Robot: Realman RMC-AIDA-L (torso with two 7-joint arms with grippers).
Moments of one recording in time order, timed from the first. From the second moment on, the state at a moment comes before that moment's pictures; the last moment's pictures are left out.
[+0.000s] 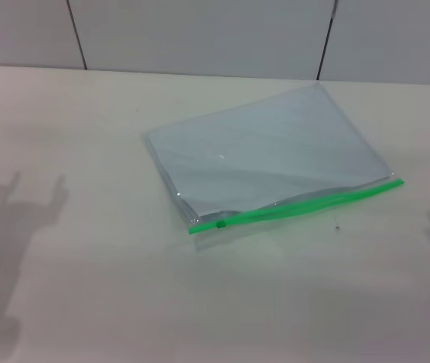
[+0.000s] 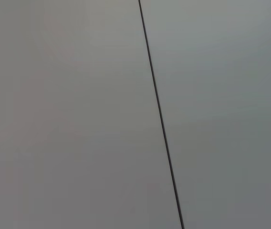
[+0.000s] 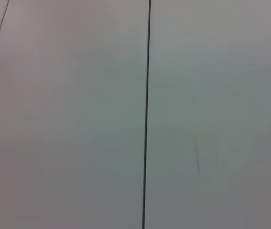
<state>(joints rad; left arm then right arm) -0.43 -2.03 2.72 0.05 -1.41 1.61 -0.14 0.46 2.04 -0.10 0.28 -1.41 -1.68 0.00</state>
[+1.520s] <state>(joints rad) -0.44 -2.03 2.72 0.05 -1.41 1.58 -0.17 0.46 2.04 -0.10 0.28 -1.41 -1.66 0.00</state>
